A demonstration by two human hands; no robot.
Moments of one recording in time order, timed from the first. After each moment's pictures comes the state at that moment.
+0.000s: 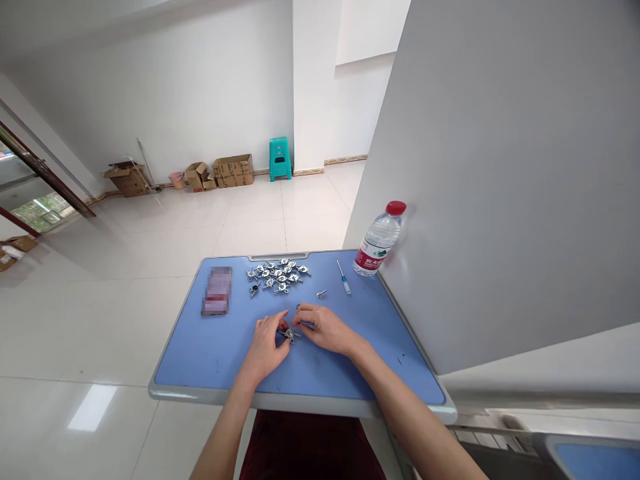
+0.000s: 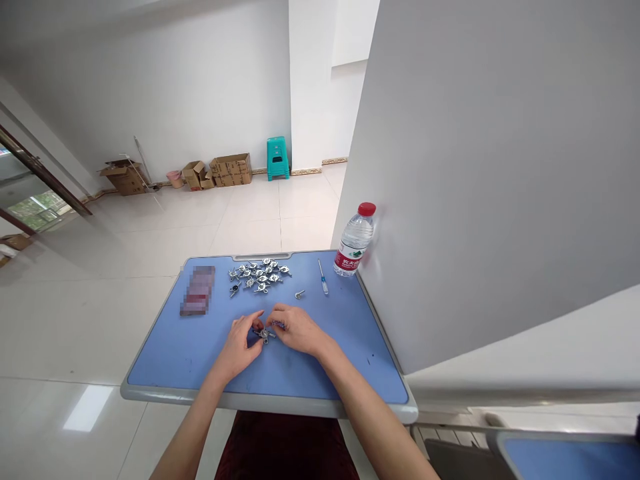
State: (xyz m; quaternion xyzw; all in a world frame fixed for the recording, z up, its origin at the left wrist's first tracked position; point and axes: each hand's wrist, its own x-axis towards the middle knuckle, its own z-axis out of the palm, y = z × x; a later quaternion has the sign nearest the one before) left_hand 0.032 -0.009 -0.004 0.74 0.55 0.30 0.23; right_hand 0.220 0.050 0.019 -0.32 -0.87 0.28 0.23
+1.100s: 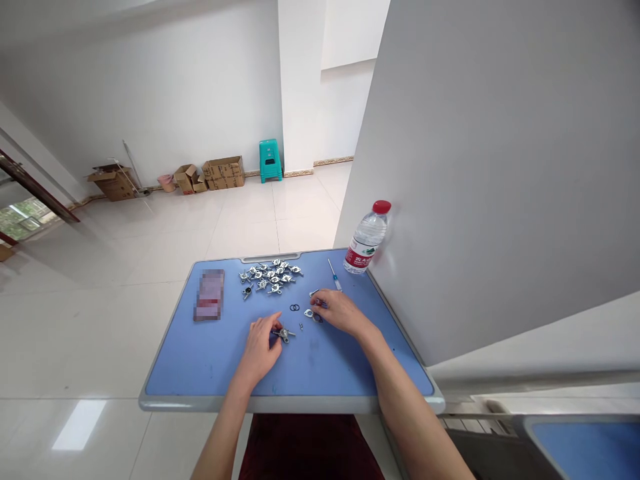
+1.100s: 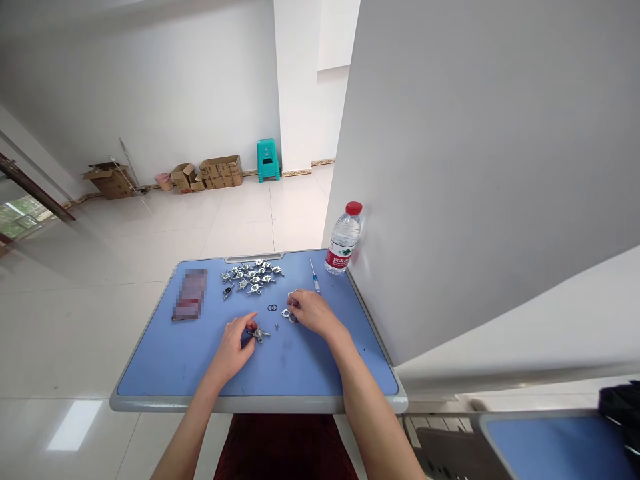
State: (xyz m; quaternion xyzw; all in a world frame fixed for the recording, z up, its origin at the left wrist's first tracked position) left_hand 0.030 -0.007 -0.007 0.74 0.56 0.30 0.22; right_hand 0.258 0.081 0.019 -0.52 -0.80 0.24 0.17
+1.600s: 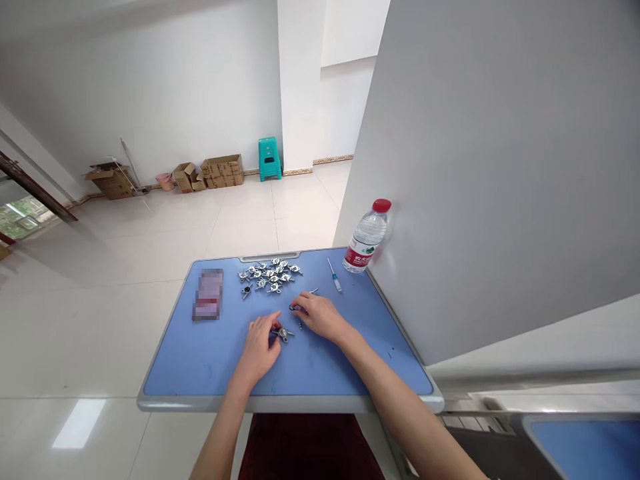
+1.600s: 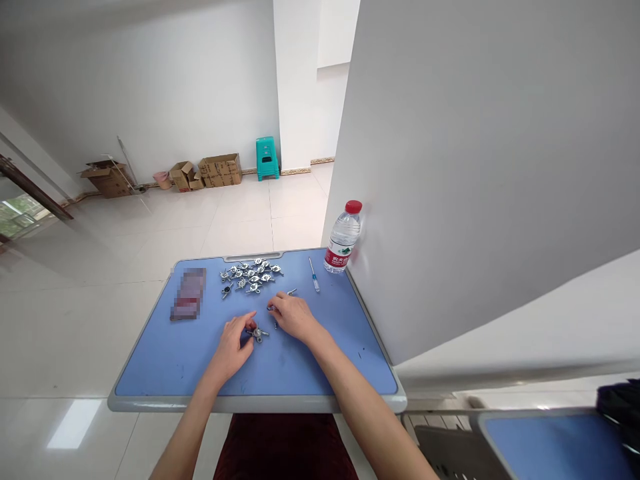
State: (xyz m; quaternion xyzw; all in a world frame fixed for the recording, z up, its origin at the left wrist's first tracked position) left_hand 0.030 -0.005 -0.011 0.75 0.55 0.30 0.21; right_hand 0.222 0.072 0.013 -0.47 -0.86 0.16 0.13
